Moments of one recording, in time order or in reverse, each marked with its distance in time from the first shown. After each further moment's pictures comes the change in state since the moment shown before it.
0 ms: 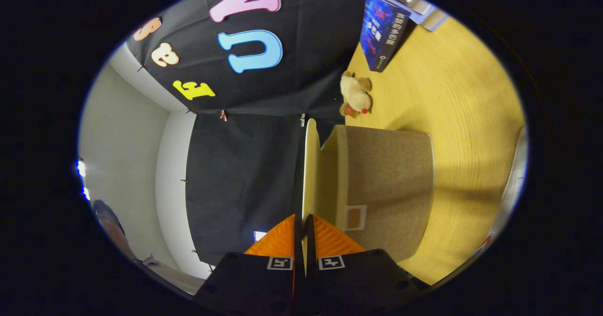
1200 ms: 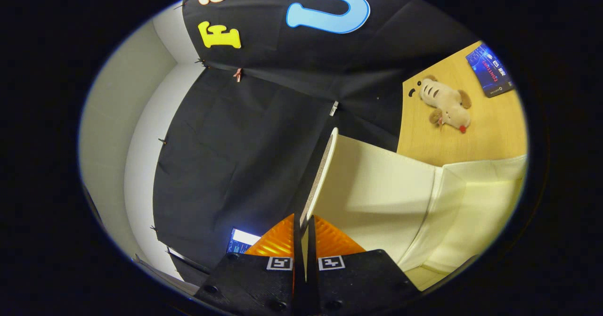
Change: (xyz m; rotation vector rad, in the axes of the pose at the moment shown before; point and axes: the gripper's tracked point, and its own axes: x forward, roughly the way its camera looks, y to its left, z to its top) arm 0.240 0.134 -0.049 -0.275 0.081 -0.094
